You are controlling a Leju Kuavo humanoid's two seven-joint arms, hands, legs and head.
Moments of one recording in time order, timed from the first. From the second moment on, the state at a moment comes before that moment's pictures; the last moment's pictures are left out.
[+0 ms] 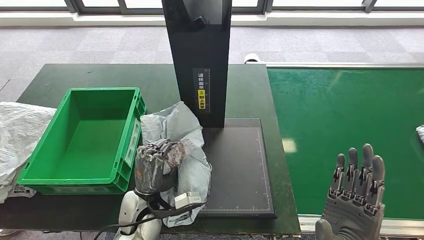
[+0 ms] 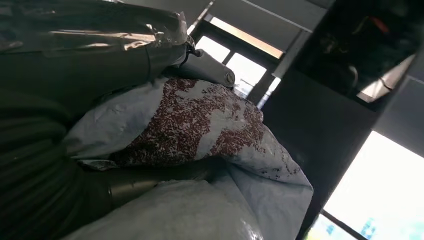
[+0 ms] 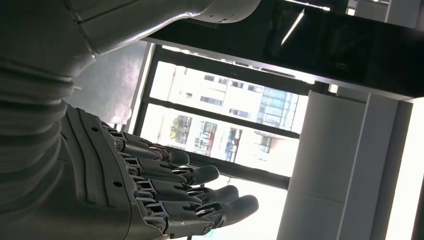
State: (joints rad) left arm -0.02 -0.29 -0.20 -1.41 -1.01 0.69 -0.54; right arm 0.42 0.34 -0.04 -2.07 0.46 0.02 -0.70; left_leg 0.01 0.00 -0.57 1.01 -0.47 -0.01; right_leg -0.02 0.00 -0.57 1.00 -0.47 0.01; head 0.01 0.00
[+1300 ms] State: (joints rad) left arm -0.33 -0.15 0.21 -1.22 -1.09 0.57 -0.24; right arm 0.44 0.32 -0.10 -2.07 0.36 0.06 -0.70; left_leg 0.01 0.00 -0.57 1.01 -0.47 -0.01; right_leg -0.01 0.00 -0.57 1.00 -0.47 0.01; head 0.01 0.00
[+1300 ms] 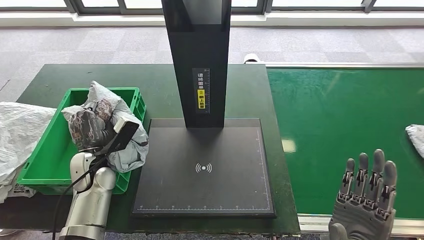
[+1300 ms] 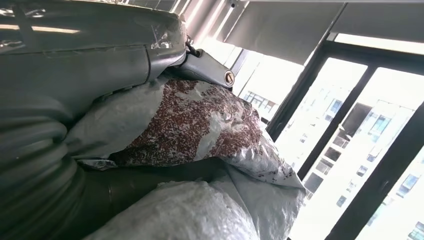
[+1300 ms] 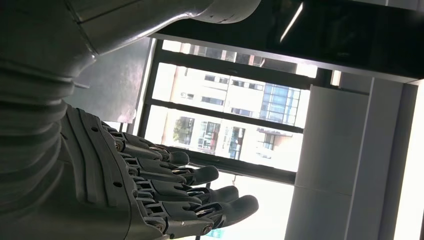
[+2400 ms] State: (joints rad) left arm -0.59 0.03 0.35 -0.72 -0.77 0.69 -0.40; right arm 0.39 0.29 -0.16 -1.96 0.31 -0.01 -0.70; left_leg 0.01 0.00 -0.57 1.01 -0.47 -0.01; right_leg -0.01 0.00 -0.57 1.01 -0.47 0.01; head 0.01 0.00
